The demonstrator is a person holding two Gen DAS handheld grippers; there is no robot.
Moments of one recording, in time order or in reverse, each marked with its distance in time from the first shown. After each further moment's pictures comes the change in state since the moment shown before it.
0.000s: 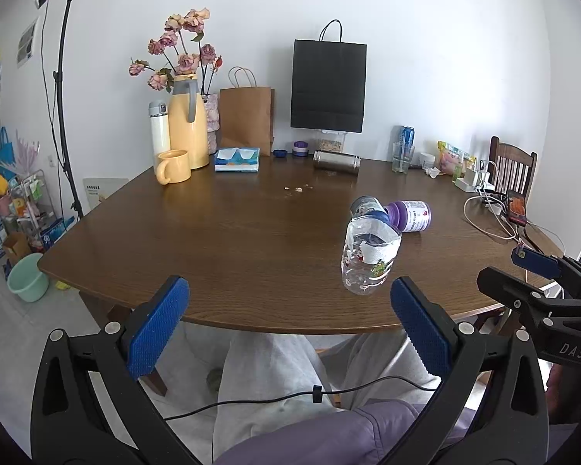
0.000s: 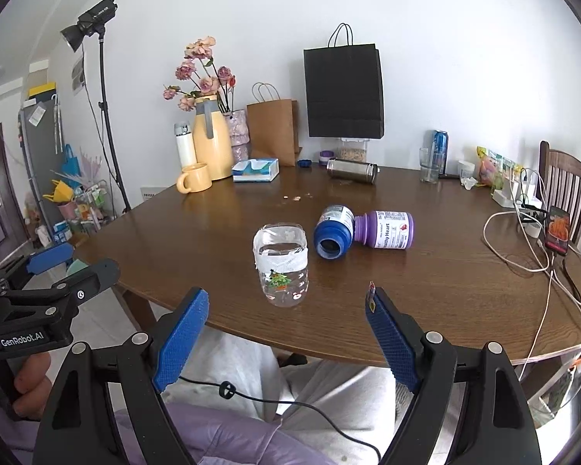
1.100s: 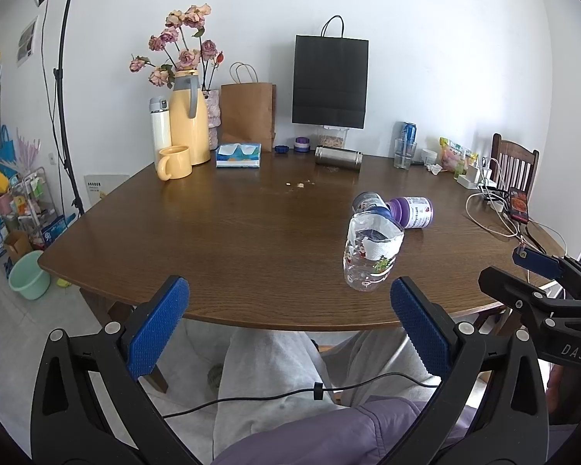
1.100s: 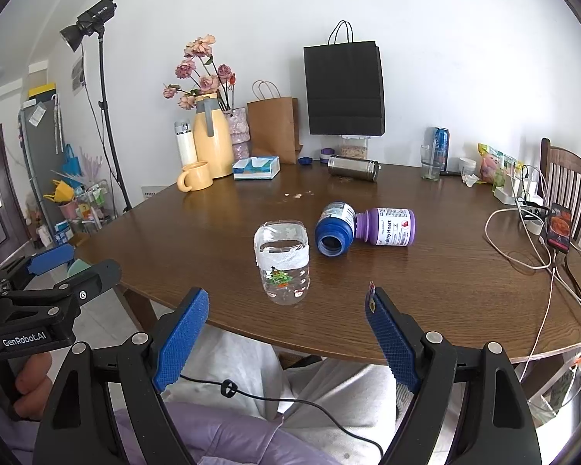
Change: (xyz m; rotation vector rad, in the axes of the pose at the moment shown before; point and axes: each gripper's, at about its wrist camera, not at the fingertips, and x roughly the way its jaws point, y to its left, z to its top) left arm 0.001 0.007 -0.004 0.004 0.007 -0.003; right arm 0.004 -0.003 -0.002 0.002 0.005 0.006
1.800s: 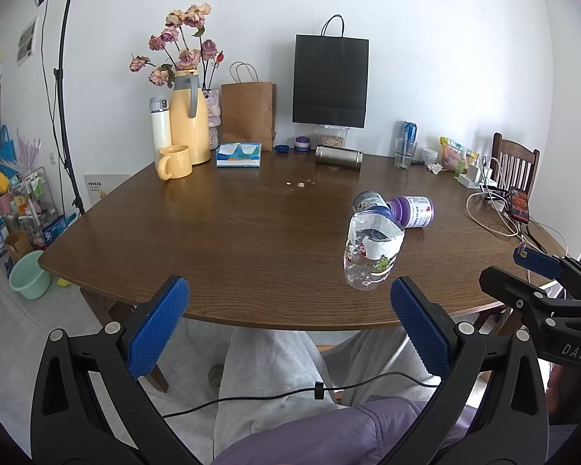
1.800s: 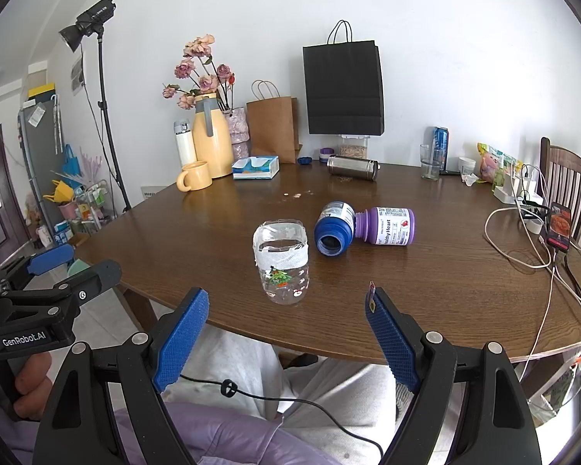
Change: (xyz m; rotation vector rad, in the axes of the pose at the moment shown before) left arm 0.000 0.001 0.001 0.001 0.001 -0.001; right arm 0.000 0.000 0.000 -0.001 -0.001 0.000
